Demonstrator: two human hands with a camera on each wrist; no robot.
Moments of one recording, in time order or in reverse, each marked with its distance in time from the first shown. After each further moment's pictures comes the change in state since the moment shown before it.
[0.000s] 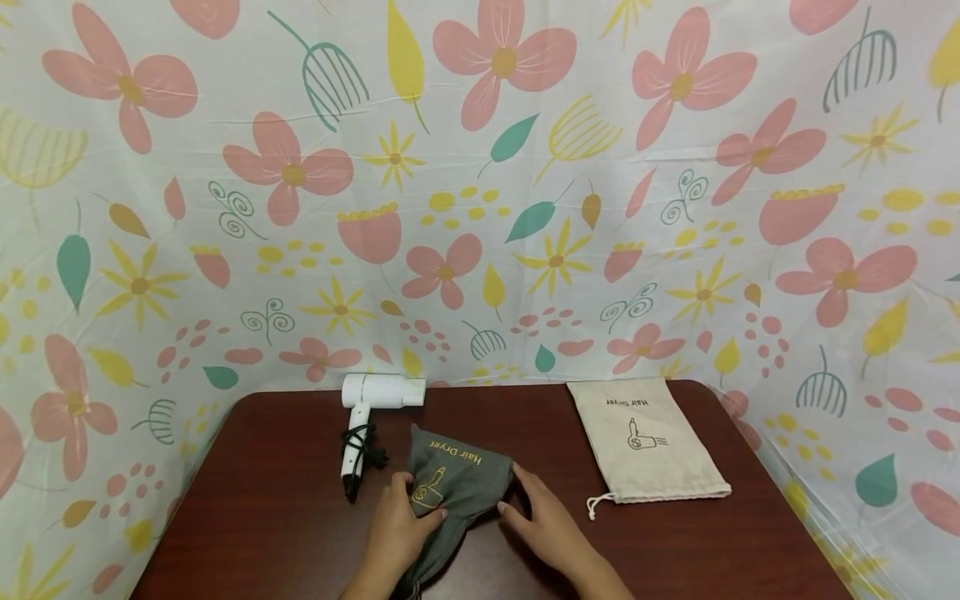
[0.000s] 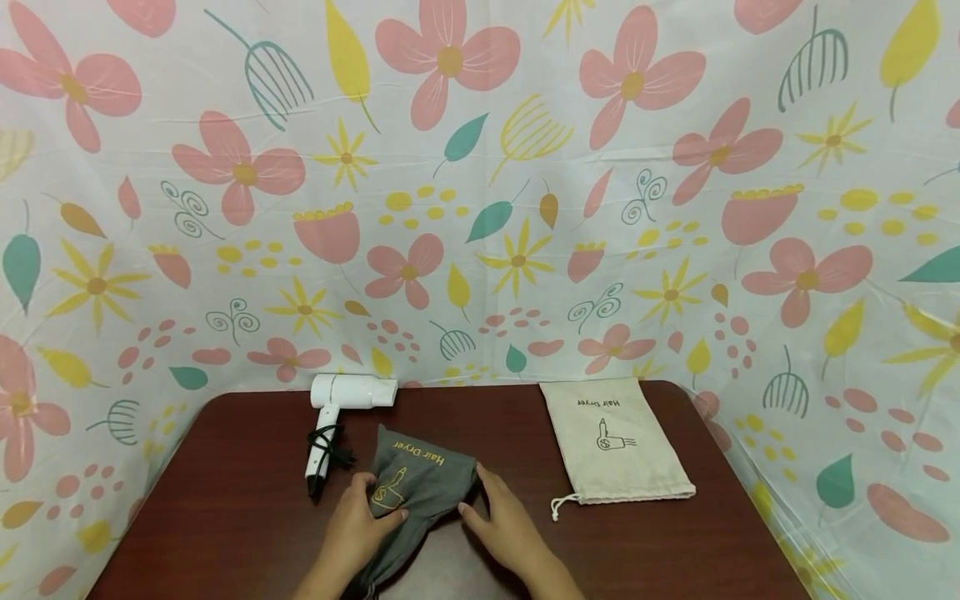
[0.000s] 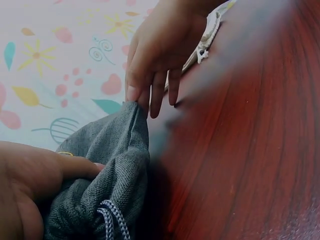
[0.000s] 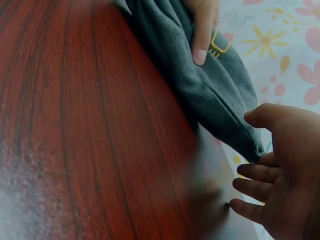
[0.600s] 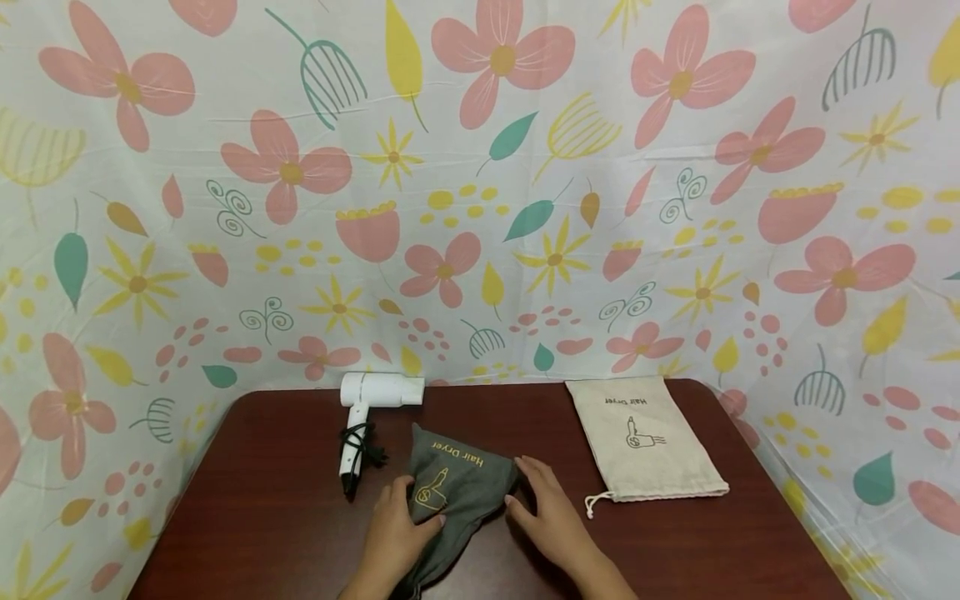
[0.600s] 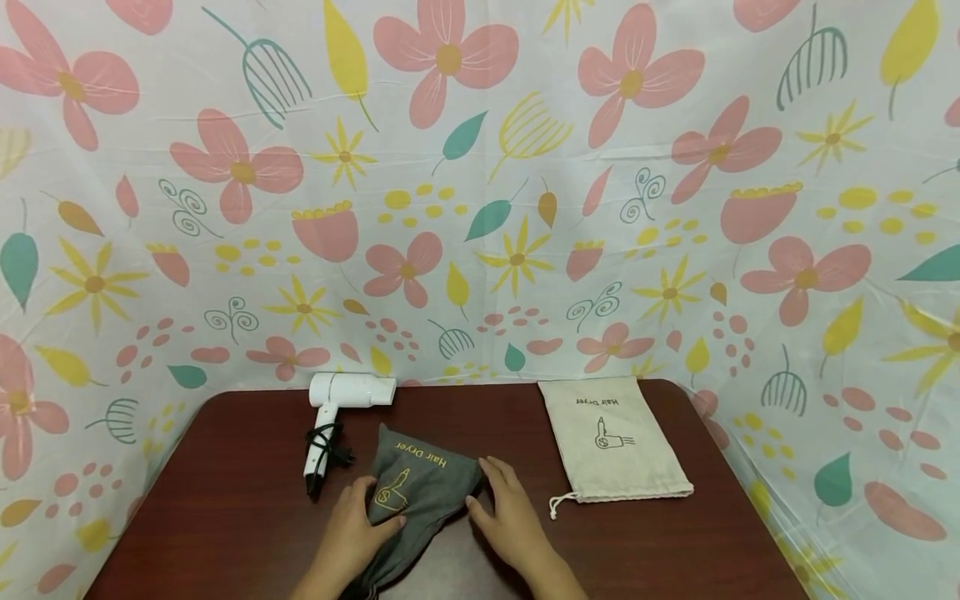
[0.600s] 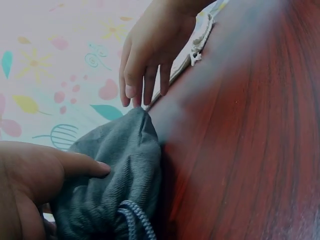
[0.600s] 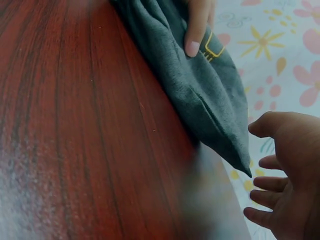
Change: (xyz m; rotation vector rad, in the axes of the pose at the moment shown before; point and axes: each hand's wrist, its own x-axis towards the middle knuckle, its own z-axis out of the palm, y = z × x) left_hand -0.007 0.002 -0.006 0.032 -0.038 0.026; right_hand -0.002 0.000 -0.004 -0.048 0.109 -0.033
